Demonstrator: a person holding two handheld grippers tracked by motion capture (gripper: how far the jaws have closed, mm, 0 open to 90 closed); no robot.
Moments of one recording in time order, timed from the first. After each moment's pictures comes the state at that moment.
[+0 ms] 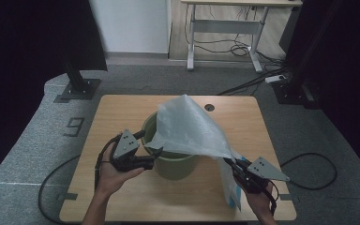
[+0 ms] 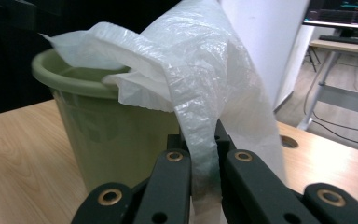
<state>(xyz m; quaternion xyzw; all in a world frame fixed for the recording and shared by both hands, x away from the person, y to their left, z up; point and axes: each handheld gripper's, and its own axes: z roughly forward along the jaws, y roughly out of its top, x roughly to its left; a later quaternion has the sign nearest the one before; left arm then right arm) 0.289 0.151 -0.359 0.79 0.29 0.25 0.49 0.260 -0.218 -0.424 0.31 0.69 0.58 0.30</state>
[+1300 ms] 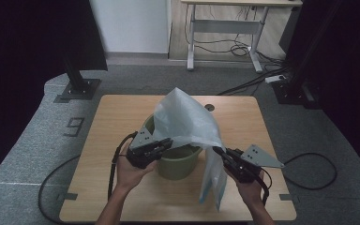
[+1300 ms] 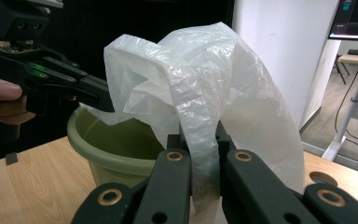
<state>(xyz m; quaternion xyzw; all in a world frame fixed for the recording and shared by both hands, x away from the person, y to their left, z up) 0.310 0.123 -0.373 0.80 0.28 0.15 0.51 0.272 -0.193 -0.388 0.29 0.68 0.62 0.27</state>
